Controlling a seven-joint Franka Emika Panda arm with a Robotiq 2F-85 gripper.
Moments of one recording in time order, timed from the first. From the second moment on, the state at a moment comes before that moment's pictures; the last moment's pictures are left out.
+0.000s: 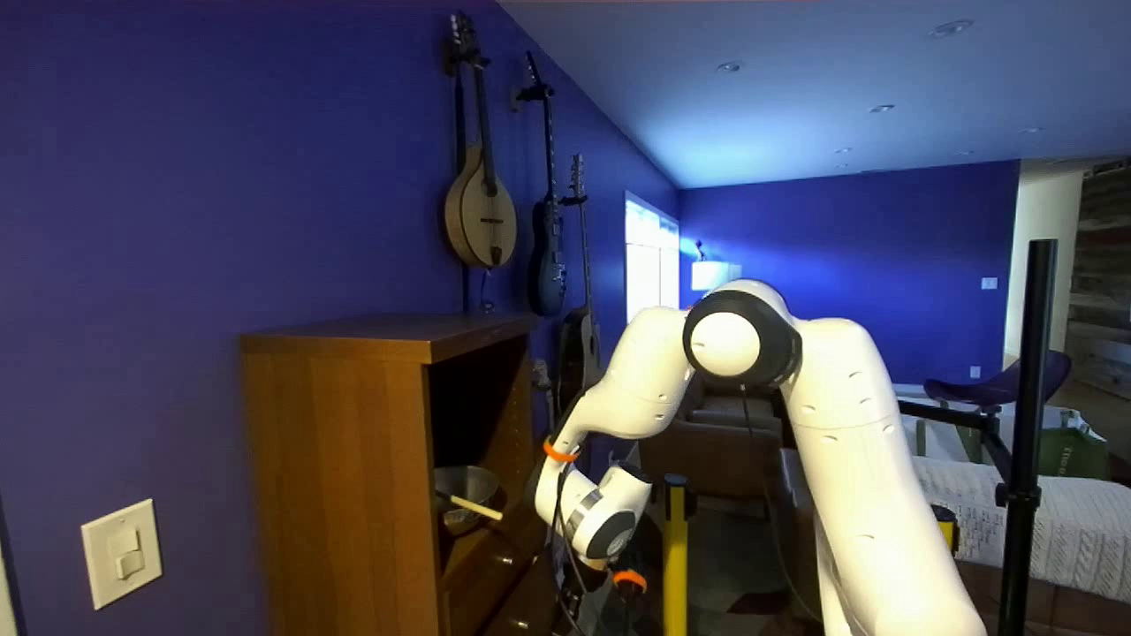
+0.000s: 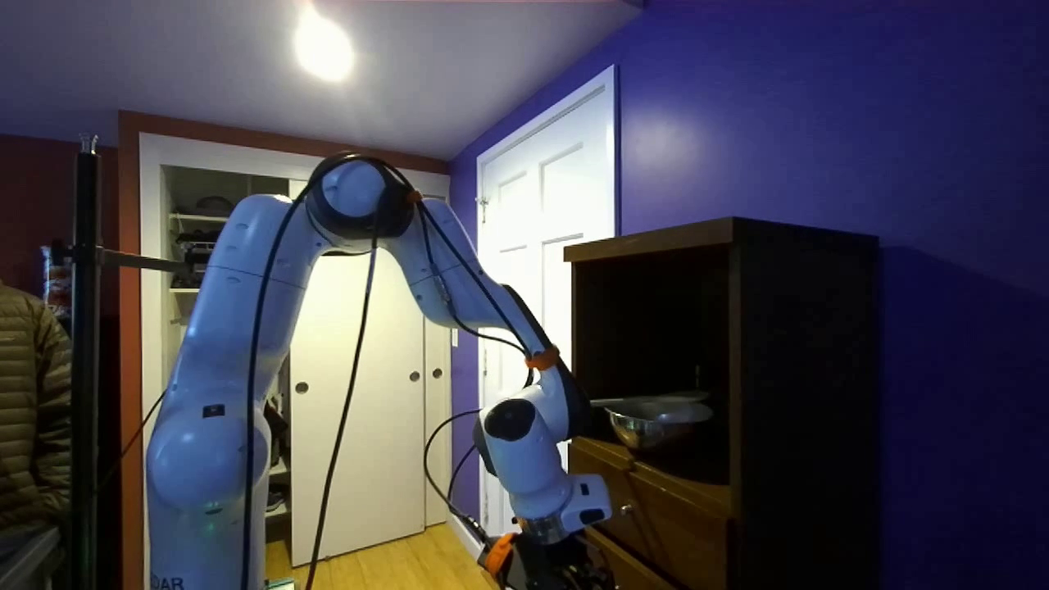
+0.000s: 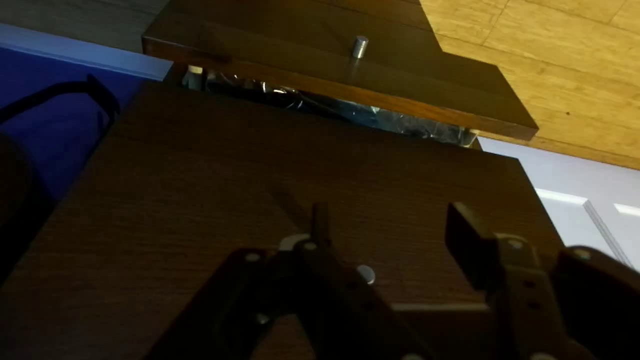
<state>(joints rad) 0.19 0.25 -0.27 -2.49 1.74 2.94 -2.05</state>
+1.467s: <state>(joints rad) 0.21 0.34 -0.22 -2.37 1.85 2.92 -1.85</state>
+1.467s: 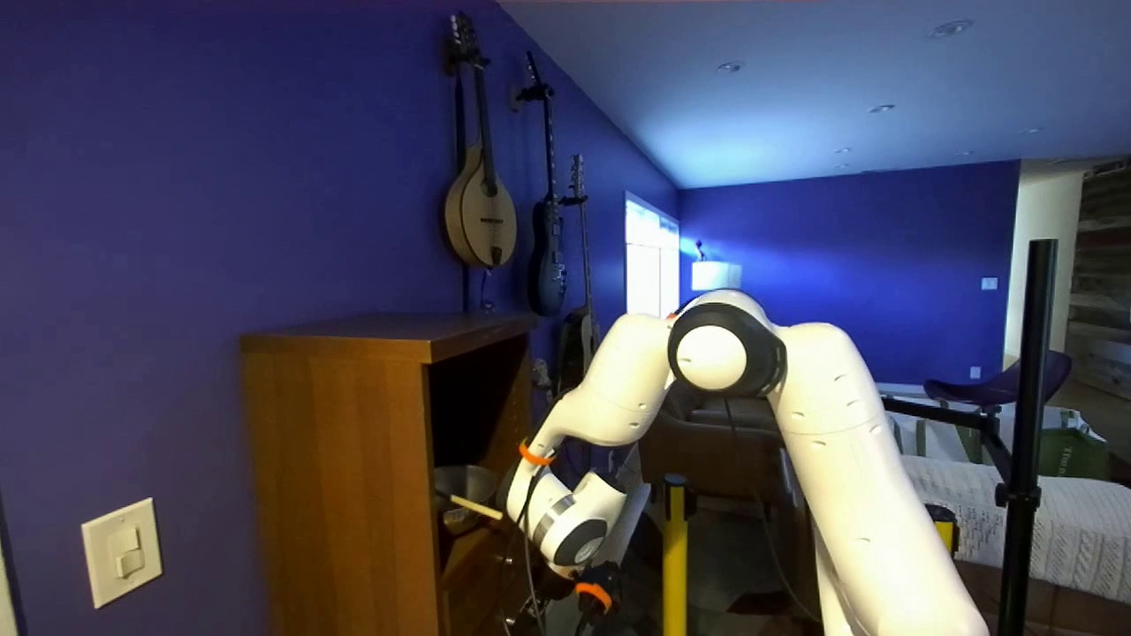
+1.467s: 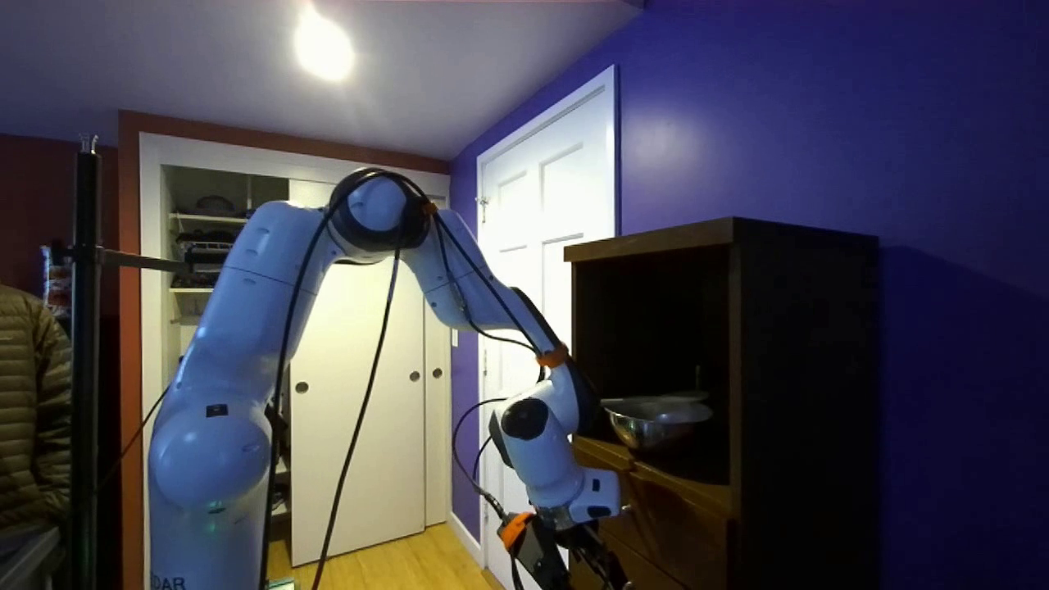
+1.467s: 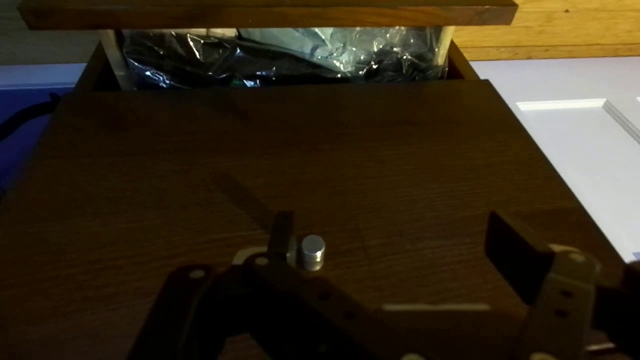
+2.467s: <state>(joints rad) 0.21 0.49 -0.27 -2.22 2.06 2.92 -2.14</state>
